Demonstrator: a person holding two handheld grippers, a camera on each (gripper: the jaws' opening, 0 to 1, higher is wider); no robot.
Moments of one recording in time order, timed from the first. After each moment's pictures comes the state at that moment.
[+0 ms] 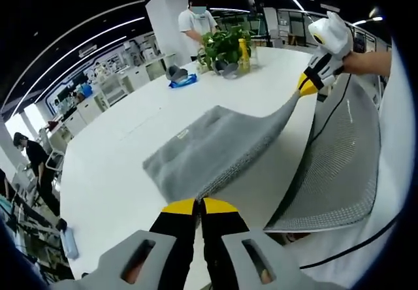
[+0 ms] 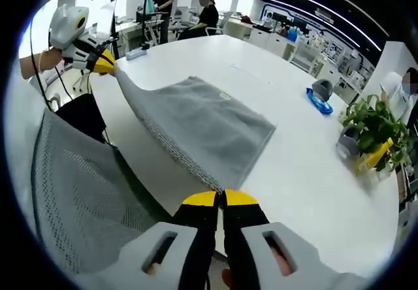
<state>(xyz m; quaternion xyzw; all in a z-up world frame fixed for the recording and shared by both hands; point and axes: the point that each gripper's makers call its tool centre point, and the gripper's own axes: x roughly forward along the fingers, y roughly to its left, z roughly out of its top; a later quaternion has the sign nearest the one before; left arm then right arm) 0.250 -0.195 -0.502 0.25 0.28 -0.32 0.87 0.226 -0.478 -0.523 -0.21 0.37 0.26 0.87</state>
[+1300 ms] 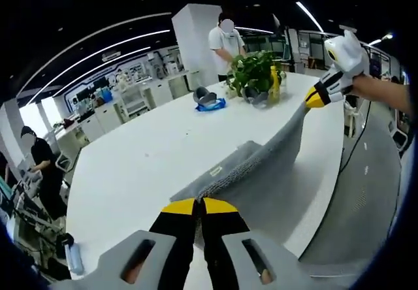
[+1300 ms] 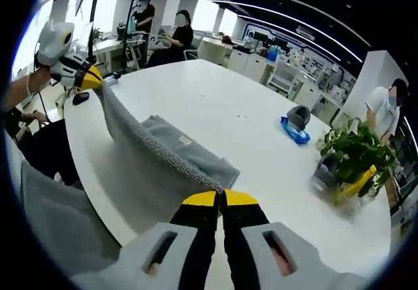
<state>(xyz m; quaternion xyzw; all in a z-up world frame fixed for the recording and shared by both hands) 0.344 -0.200 -0.461 0.20 0.23 -0.27 0.92 0.337 -0.483 -0.469 -0.22 0.29 0.21 0.91</state>
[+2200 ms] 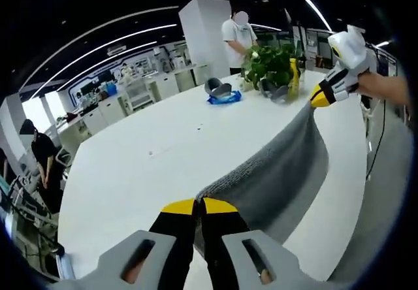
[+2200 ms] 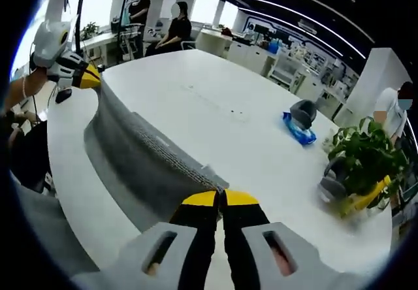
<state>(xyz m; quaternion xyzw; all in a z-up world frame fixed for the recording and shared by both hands) 0.431 -0.205 -0.515 0.19 0.25 -0.25 0.92 0.426 -0.490 -0.522 -0.21 0.33 0.21 0.90</state>
